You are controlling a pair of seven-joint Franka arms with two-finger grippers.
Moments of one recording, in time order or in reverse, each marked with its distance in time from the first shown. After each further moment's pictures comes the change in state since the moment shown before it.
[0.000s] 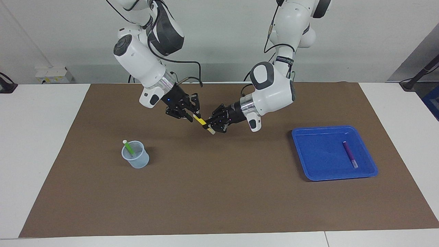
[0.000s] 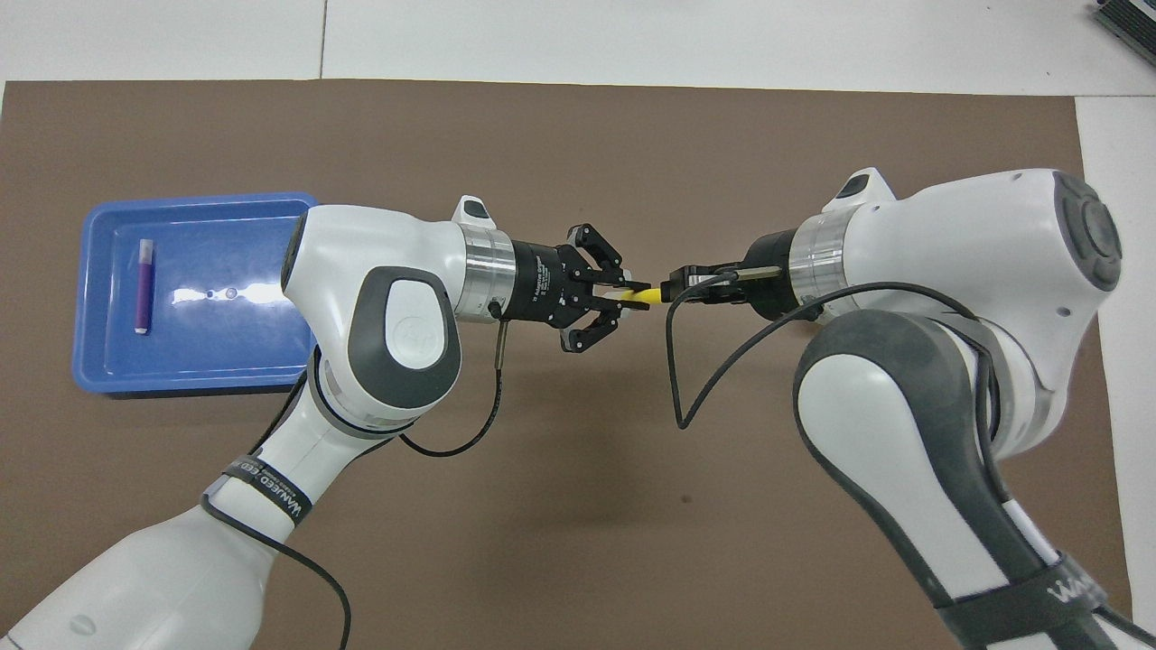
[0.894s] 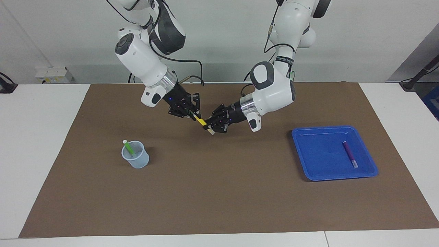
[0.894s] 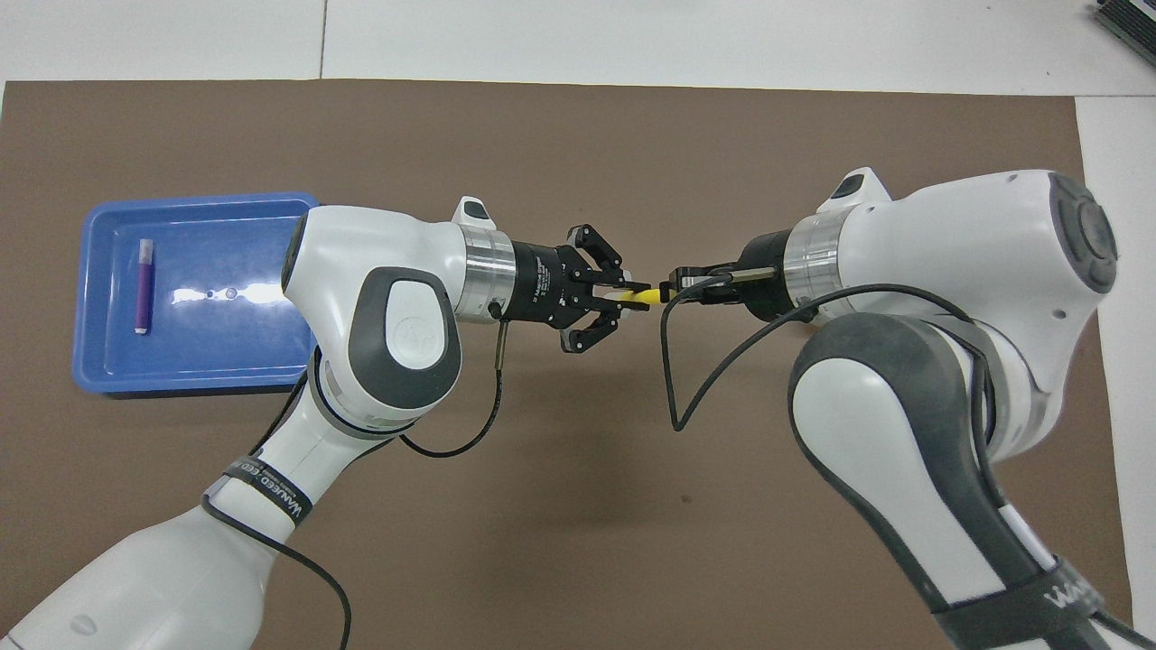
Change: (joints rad) left arm -0.001 -0.015 0.001 0.002 -0.003 0.021 -0.010; right arm 0.004 0.000 0.000 0.004 0.003 0.003 0.000
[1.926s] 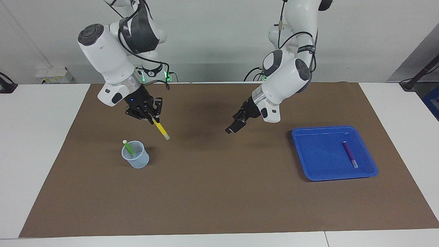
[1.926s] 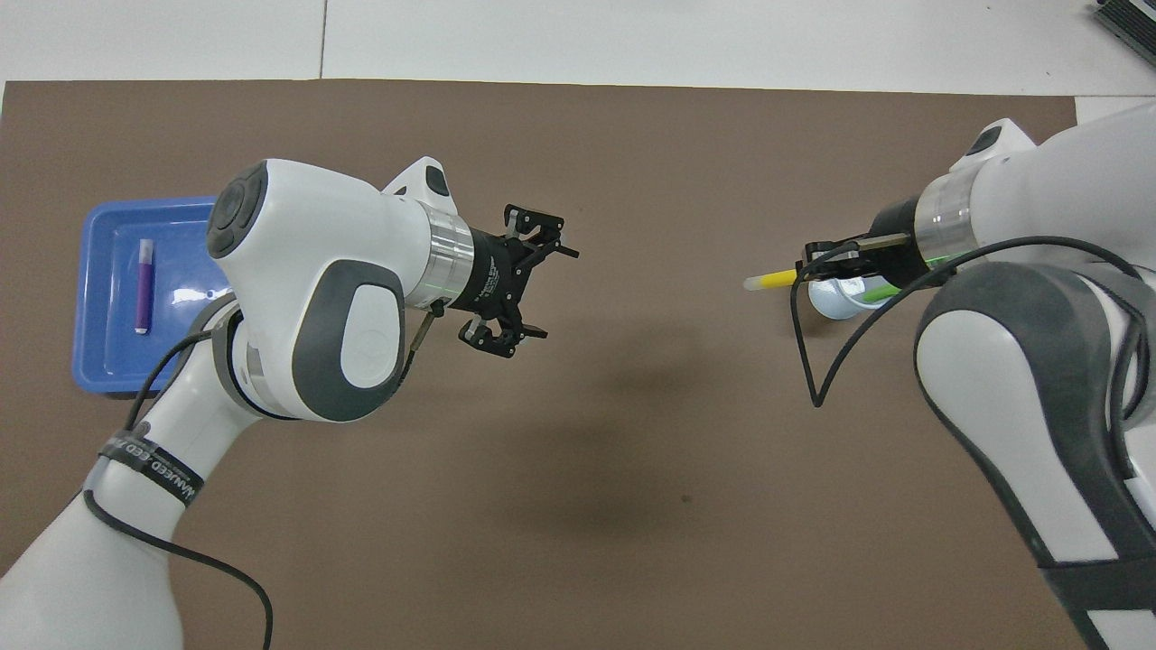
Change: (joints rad) left arm 0.079 -0.095 0.030 -0.002 0.588 -0.172 0.088; right arm -0.182 0.000 -0.015 0.112 -0.380 -0.255 -0.071
